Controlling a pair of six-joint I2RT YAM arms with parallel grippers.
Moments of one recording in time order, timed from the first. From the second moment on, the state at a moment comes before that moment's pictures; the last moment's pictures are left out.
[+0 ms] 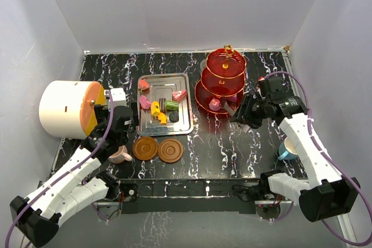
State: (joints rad) left arm -0.62 0.79 0.70 -0.50 -0.81 -0.26; right arm 0.20 1.10 1.09 -1.00 -0.27 0.60
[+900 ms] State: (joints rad) left arm -0.62 0.80 0.70 -0.49 -0.83 -0.26; right arm 0.79 1.50 1.56 -0.98 -0.02 0.64
